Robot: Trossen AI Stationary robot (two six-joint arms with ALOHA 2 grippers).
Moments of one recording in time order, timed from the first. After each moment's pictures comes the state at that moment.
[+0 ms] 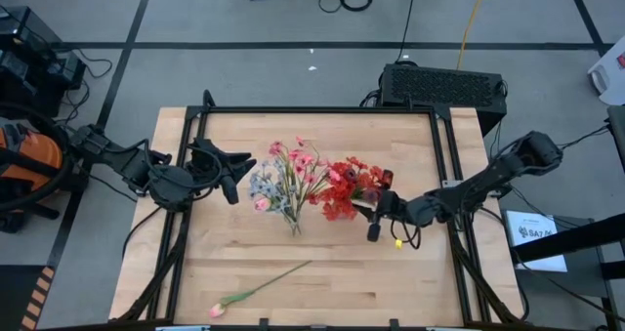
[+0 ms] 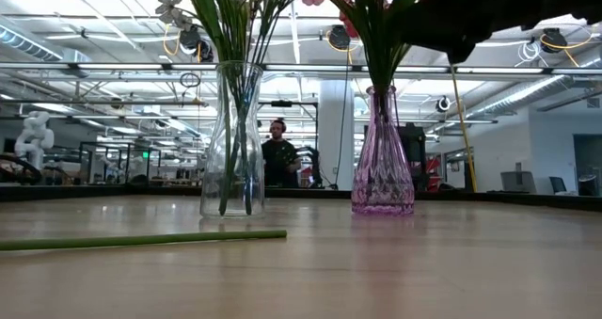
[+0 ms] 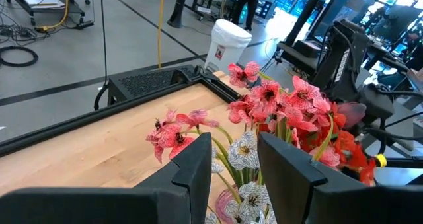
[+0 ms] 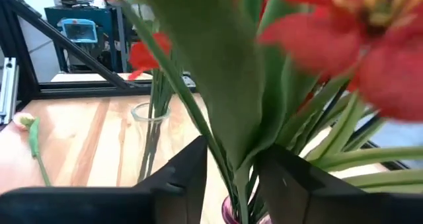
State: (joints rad) left arm -0.46 1.01 1.17 -0.58 -0.92 -0.75; right arm 0.42 1.25 0.48 0.64 0.70 0.06
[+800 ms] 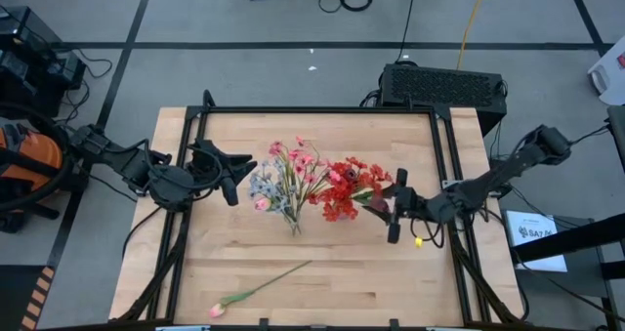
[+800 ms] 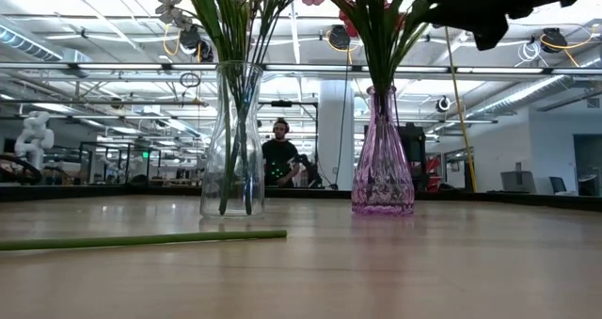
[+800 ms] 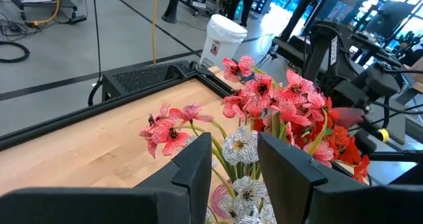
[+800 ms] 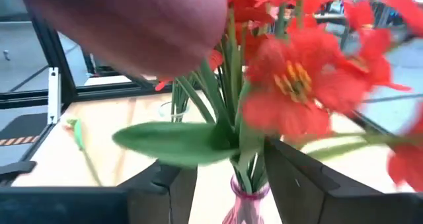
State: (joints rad) left arm -0.46 1.01 1.17 -0.58 -0.89 -0.75; right arm 0.51 0.99 0.48 0.32 0.71 0.19
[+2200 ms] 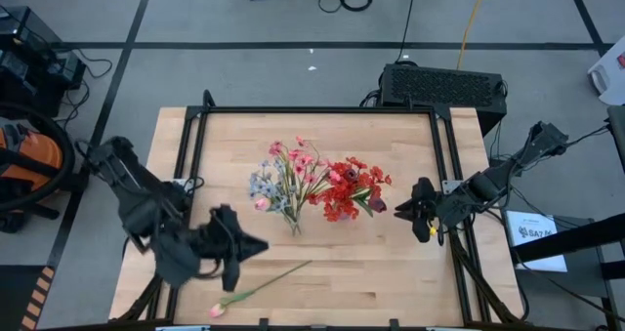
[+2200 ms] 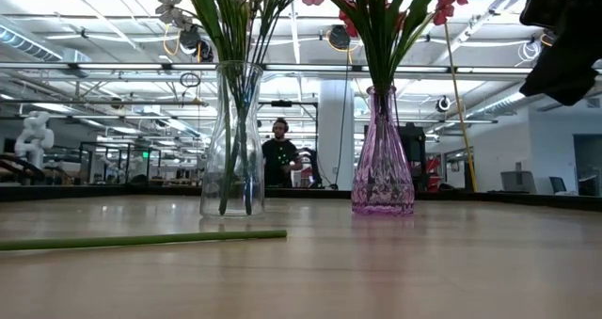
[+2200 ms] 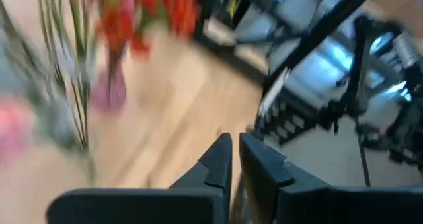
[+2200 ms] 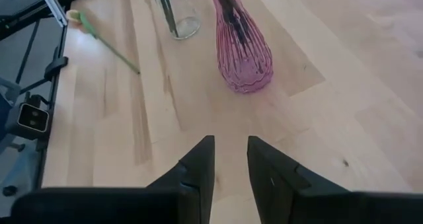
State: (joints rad) left arm -0.78 1.44 1.59 -0.81 -0.70 -1.05; right arm 0.60 0.67 0.48 -0.55 0.47 0.86
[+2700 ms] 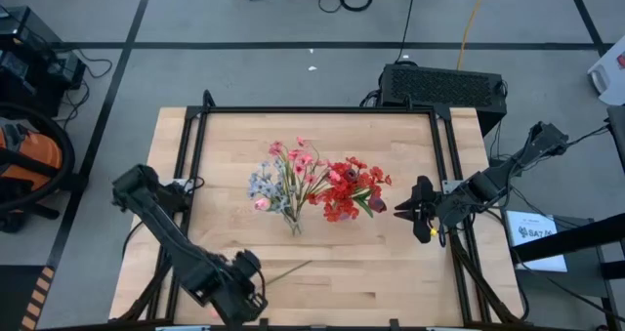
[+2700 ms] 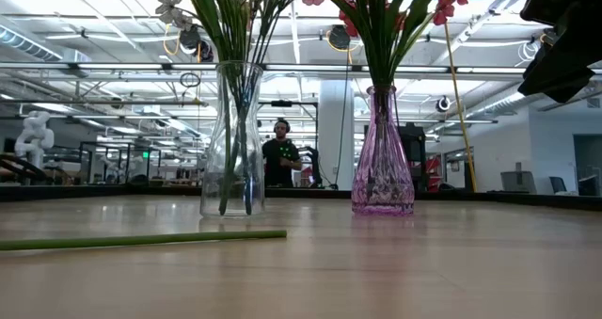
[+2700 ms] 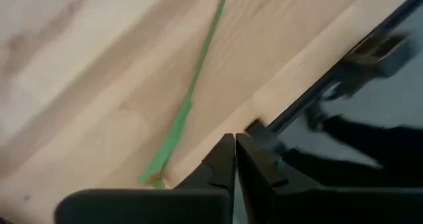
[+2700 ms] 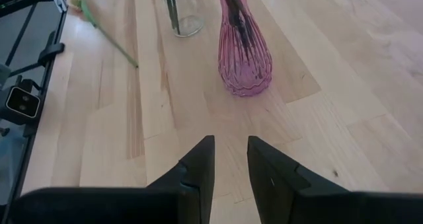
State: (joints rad) left arm -0.80 1.79 1.59 -1.12 -0.10 -1.67; right arm 0.59 0.67 0.48 -0.55 0.47 0.77
